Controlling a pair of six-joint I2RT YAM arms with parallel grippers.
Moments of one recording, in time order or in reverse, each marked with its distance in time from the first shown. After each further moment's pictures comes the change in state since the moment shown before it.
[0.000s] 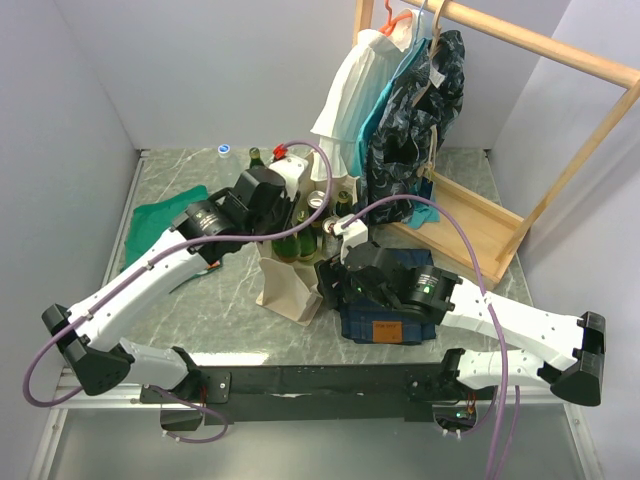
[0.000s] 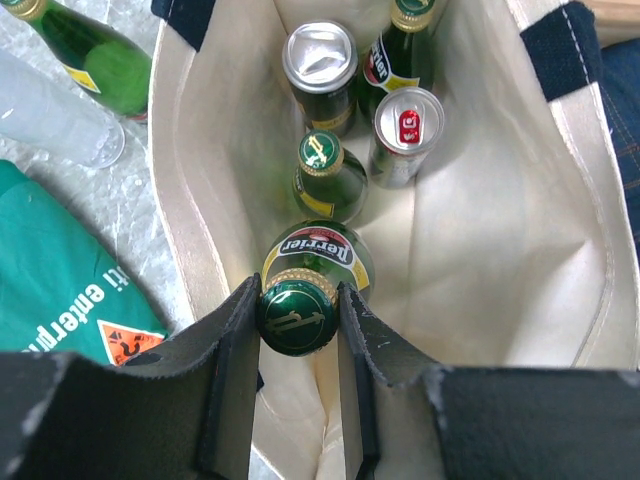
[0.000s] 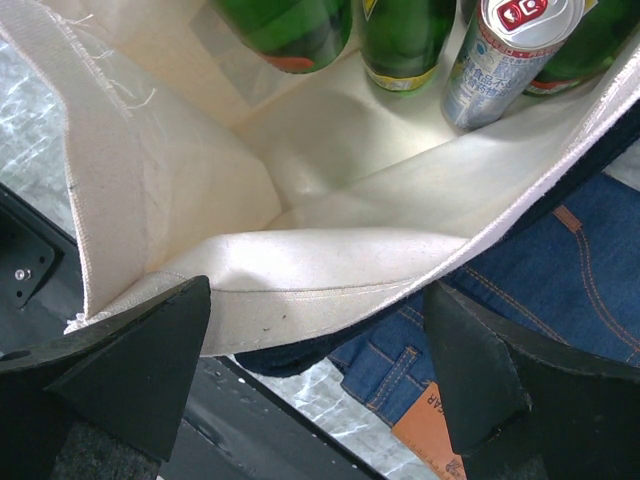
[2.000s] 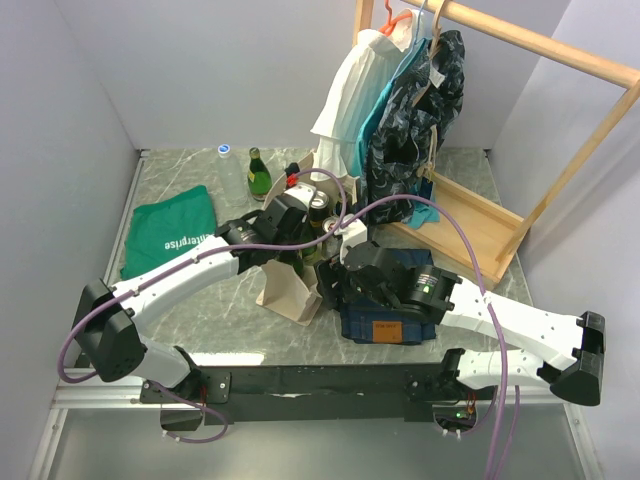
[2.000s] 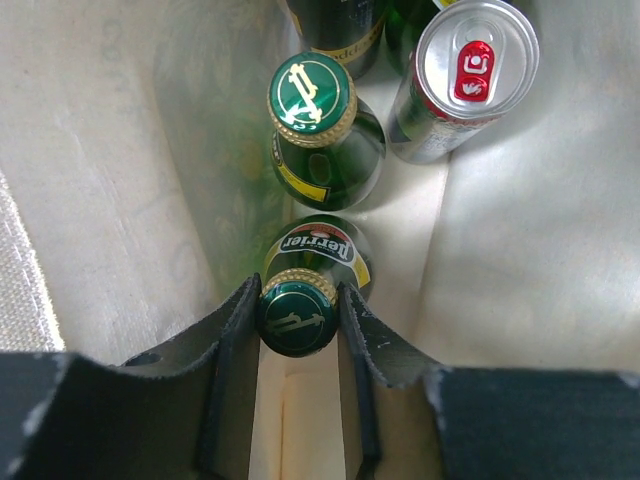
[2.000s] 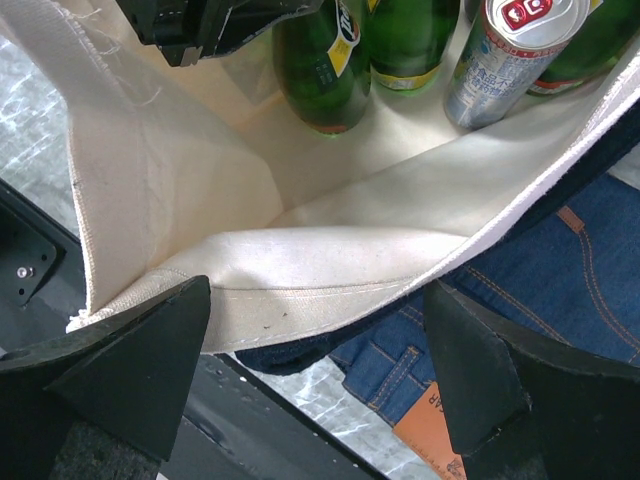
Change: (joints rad) left arm 0.000 0.097 -0.297 0.241 -0.047 -0.124; right arm 0.000 0.003 0.003 -0.001 -0.009 0.000
